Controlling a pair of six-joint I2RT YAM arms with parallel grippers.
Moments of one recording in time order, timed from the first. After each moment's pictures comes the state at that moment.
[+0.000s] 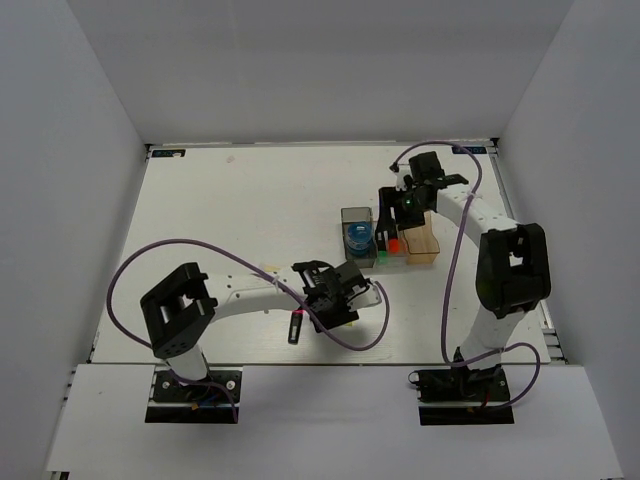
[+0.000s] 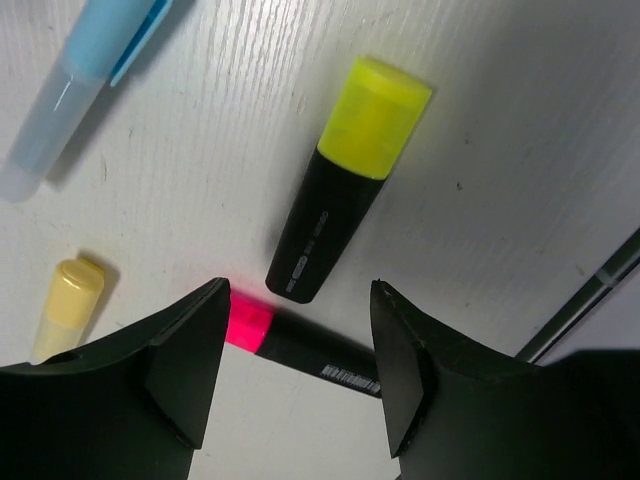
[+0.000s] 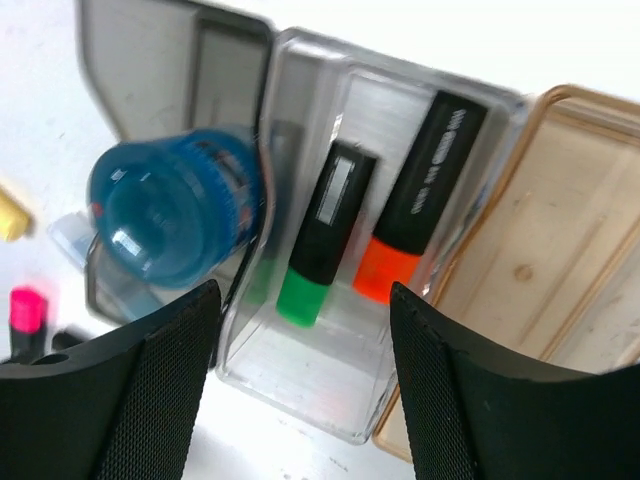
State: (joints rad) left arm -1.14 1.69 1.11 -0.66 -0.13 0.21; right arm 0.27 1.80 1.35 -0.62 -0.32 0.07
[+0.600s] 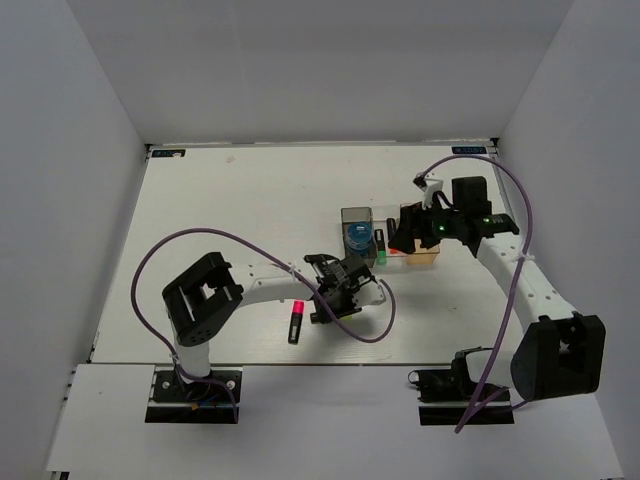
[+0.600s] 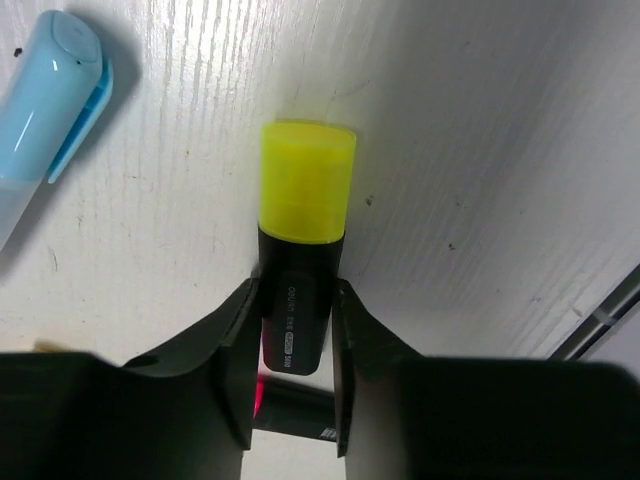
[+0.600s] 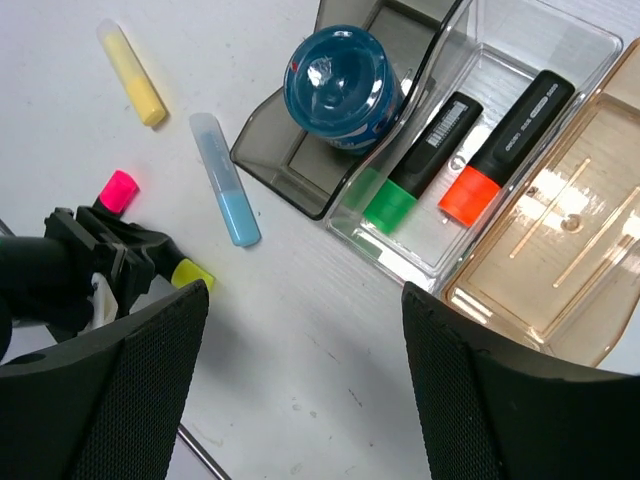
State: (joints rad) left arm -1.09 1.83 1.18 -0.63 0.02 0.27; right arm 0.19 1.28 1.02 -0.56 -0.60 -0.11
